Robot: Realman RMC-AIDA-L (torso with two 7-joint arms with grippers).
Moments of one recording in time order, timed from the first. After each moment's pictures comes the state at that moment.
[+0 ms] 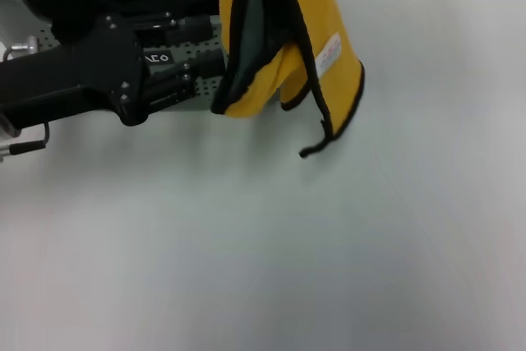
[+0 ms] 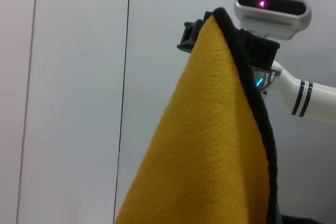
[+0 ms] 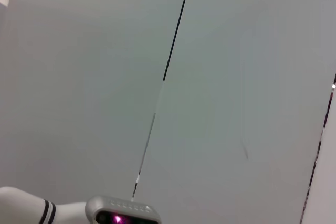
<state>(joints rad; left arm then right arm) -0.42 -2.04 0.84 0.79 1.53 1.80 -1.30 0.81 1.93 -1.16 -1.12 -1.30 -1.51 1.54</state>
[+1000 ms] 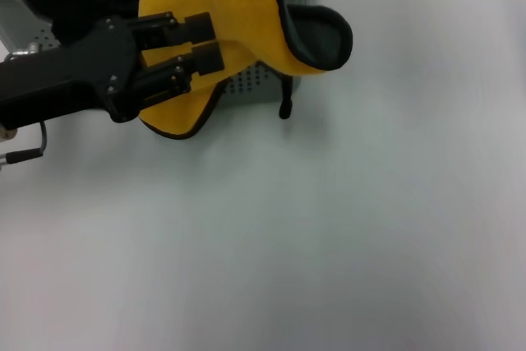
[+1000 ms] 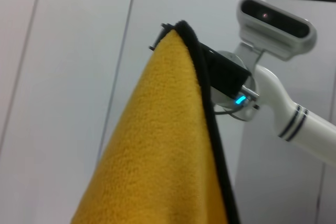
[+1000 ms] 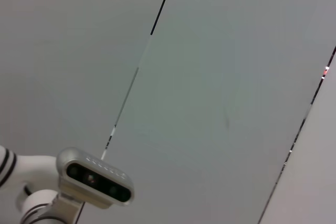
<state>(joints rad) -0.43 -2.04 0.83 0.76 1.50 1.85 -1.44 0.85 2.00 -1.17 -1.26 -1.51 -1.36 1.56</state>
